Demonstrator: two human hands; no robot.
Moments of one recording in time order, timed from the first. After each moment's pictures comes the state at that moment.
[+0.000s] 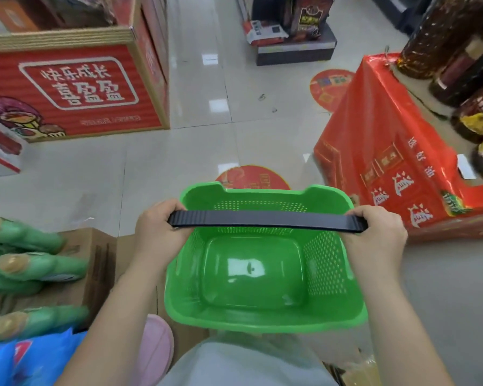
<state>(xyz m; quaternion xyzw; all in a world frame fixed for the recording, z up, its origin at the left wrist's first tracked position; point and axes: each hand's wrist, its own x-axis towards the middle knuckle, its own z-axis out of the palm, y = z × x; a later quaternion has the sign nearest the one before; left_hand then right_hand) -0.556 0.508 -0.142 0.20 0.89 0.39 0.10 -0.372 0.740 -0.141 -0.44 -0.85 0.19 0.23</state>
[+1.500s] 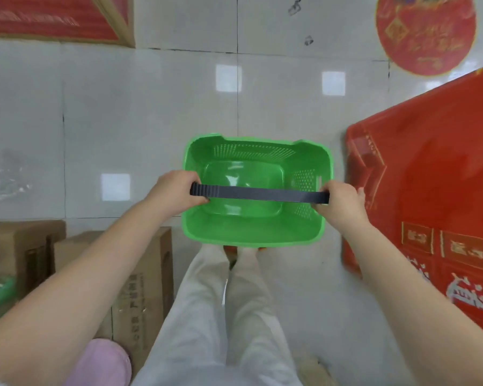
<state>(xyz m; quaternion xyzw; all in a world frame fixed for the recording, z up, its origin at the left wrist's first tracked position) -0.952 0.786 -0.421 0.26 0.87 0.11 0.40 -0.780 1.055 -0.409 -0.34 -0.89 0.12 -0.28</state>
